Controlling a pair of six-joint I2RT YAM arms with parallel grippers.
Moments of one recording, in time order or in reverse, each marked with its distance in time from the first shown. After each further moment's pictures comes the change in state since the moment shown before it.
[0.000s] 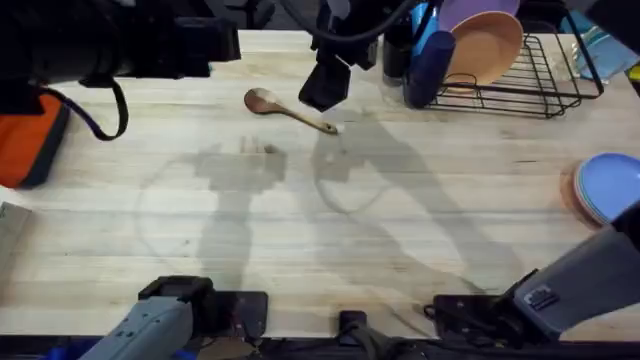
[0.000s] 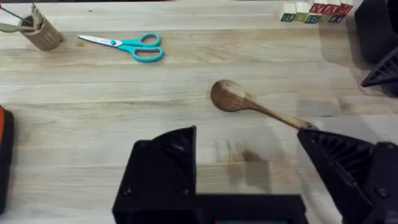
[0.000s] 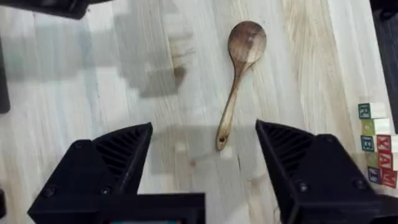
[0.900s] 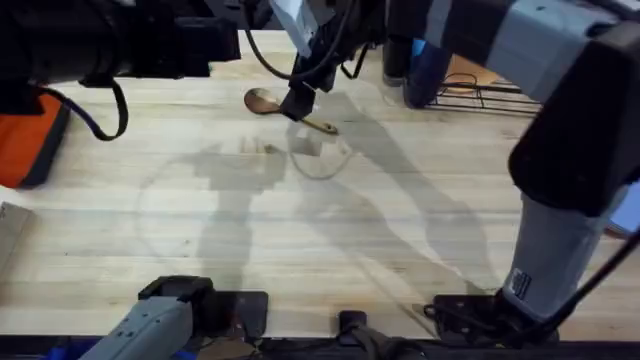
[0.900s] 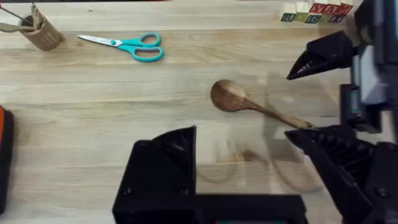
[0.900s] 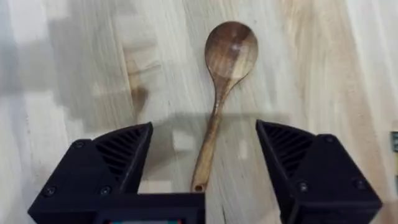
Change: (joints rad) left arm 0.000 0.000 0.000 0.000 0.000 0.000; right arm -0.001 0.296 0.000 0.274 0.001 0.035
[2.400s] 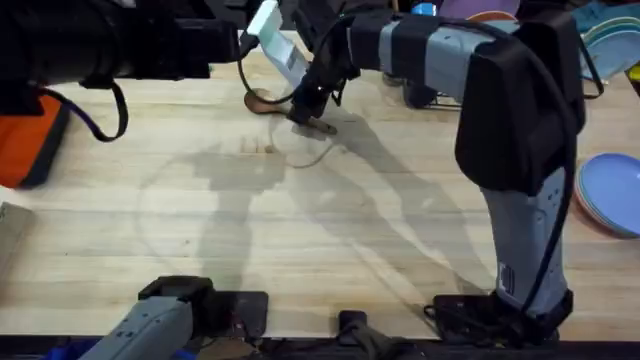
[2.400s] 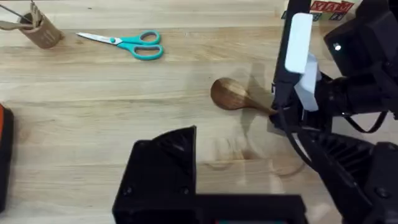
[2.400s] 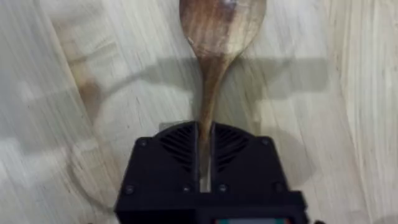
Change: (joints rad) left arm 0.000 0.000 0.000 -0.008 0.000 0.000; right arm 0.028 0.186 0.011 0.055 0.156 0.060
